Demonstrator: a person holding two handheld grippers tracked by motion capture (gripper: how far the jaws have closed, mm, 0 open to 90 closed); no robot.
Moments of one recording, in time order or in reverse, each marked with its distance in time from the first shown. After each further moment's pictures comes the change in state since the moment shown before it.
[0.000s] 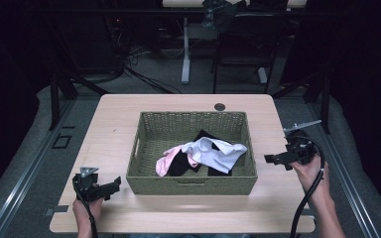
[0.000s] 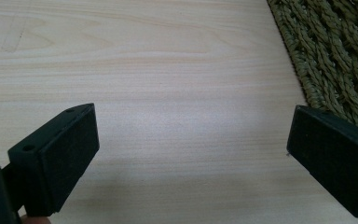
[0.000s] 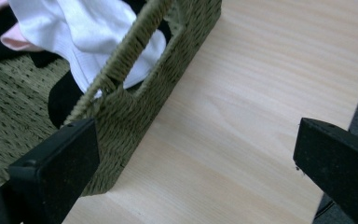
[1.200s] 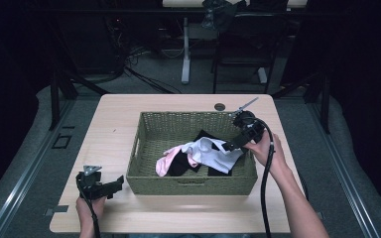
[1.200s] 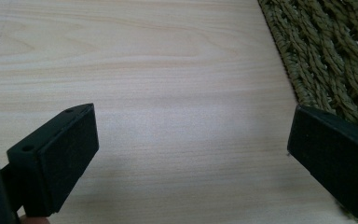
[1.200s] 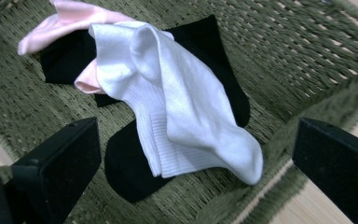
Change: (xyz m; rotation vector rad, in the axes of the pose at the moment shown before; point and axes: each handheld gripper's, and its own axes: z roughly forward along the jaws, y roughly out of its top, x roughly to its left) left arm -0.005 0.002 0.005 0.001 -0.016 0.016; right arm 0.092 0.095 0.058 0.117 0.071 -0.270
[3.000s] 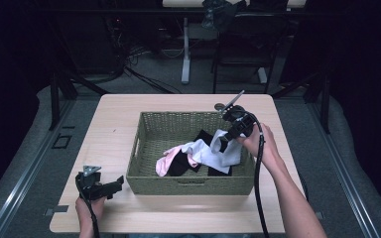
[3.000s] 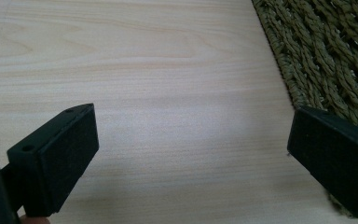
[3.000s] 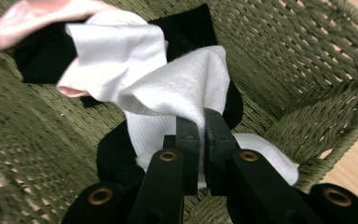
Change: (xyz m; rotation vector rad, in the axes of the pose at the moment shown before) left arm 0.001 0.000 -0.003 0.003 -0.015 -0.003; right arm 0.007 0.031 0.002 0.114 -0.077 0.015
